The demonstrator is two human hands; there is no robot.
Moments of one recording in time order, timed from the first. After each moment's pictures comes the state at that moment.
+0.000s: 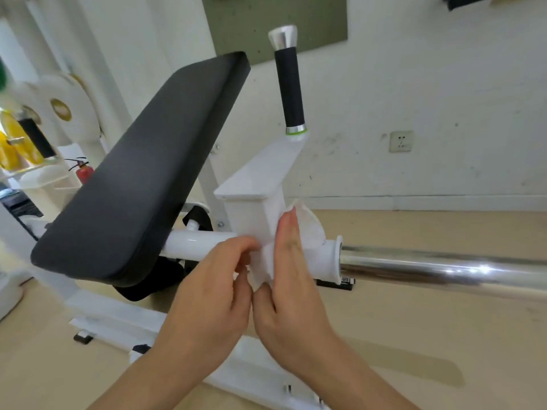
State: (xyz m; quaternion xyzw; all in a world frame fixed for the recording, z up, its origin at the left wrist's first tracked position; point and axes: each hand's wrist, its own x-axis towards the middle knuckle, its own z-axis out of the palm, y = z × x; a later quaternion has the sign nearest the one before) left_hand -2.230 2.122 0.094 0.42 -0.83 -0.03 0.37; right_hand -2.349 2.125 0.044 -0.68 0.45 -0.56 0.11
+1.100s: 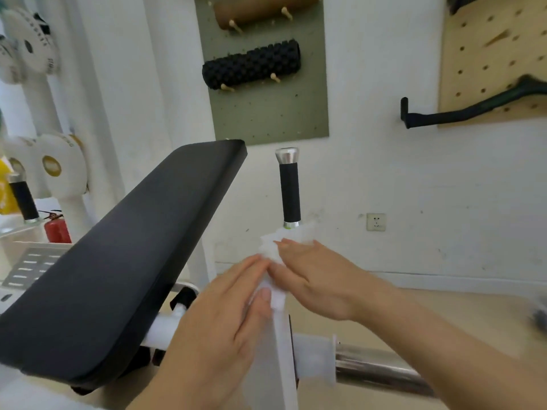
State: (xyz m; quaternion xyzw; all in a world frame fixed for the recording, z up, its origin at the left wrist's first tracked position) left_hand -2.245 2.089 0.171 0.37 -0.84 -0.04 0.39; right_hand -2.429 2.079 0.201 -0.82 0.53 -0.21 0.01
